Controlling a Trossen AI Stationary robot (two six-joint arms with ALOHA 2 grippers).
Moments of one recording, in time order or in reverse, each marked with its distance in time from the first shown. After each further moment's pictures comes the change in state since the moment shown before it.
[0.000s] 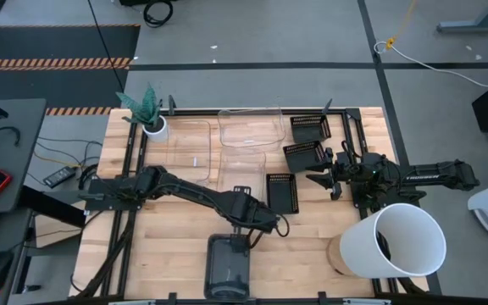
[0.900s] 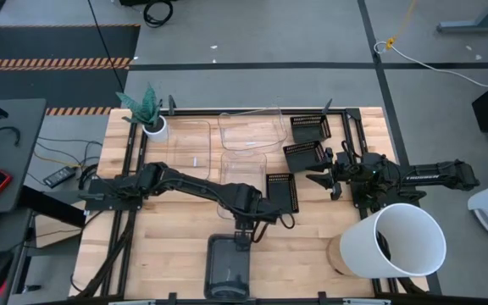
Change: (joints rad) left arm 0.053 0.006 0.000 0.073 0.152 0.043; right arm 0.000 0.000 0.000 0.000 0.000 0.000
